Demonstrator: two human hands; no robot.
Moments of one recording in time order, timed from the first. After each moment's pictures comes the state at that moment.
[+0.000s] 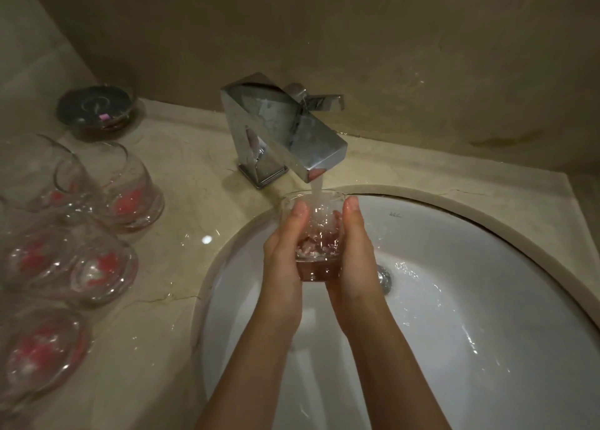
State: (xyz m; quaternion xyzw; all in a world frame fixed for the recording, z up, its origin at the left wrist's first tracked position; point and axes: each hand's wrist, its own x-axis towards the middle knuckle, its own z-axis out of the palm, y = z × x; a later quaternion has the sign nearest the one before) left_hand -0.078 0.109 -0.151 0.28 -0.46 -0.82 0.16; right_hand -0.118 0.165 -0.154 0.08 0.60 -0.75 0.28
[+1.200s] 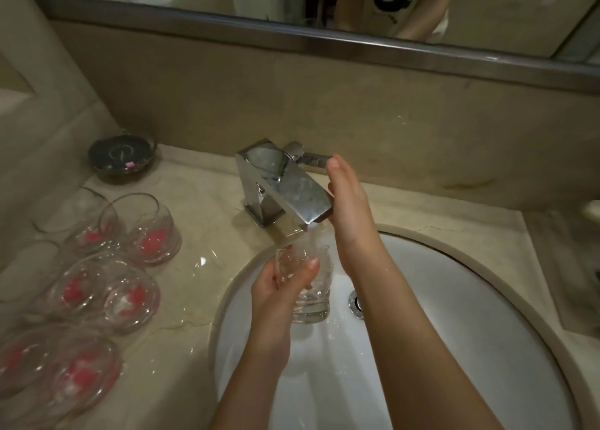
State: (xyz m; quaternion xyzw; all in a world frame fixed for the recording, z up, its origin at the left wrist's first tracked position) left_hand -0.058 0.104 -0.135 0.34 -0.47 -0.80 0.15; right_hand -0.172 0.138 -0.063 -0.05 0.69 -0.69 0.21
